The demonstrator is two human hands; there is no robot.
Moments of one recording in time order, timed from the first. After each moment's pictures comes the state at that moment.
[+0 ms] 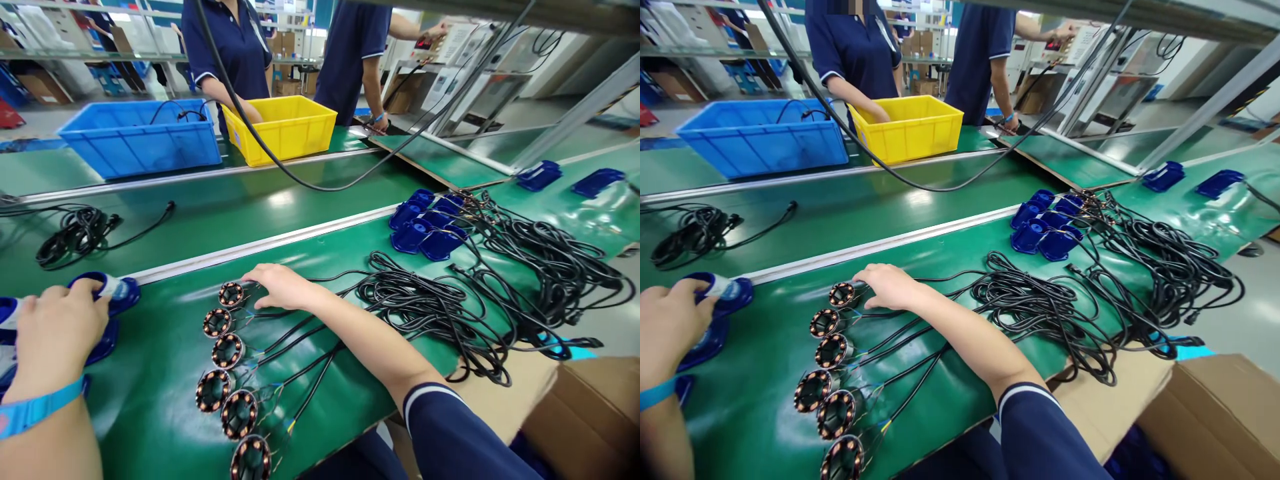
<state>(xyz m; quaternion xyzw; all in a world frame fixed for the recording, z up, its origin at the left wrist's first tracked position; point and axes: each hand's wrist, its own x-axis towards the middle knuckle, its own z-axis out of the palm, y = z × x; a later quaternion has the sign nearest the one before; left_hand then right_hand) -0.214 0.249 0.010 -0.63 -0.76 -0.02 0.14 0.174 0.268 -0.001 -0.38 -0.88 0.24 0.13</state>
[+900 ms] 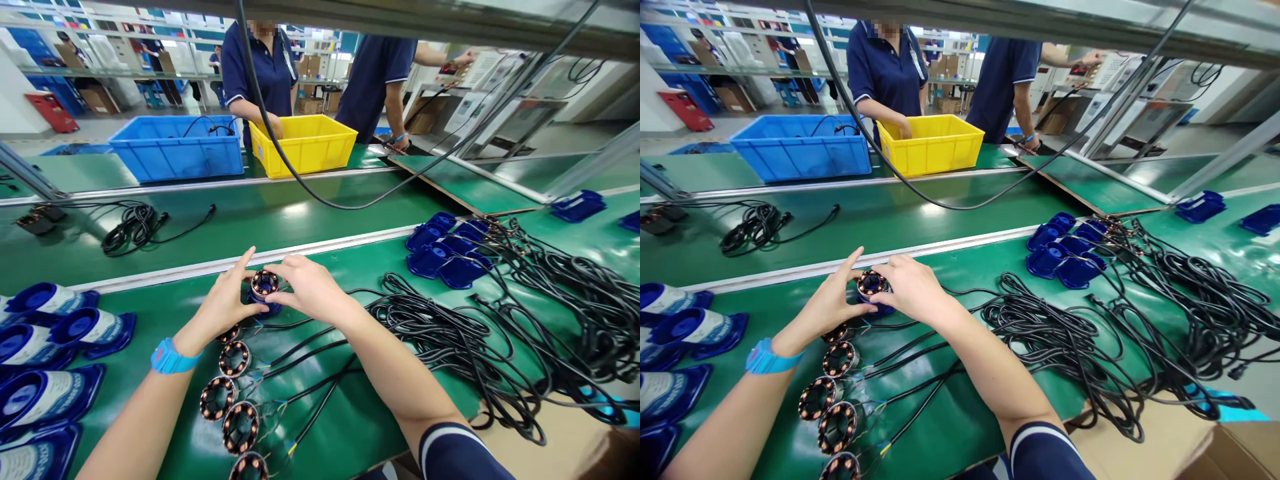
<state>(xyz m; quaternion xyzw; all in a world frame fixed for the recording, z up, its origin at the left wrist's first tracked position) -0.029 0.257 0.005 -0.79 -0.51 -0.23 -0.25 0.192 0.248 0.054 -0.44 -0.87 0.11 0.18</state>
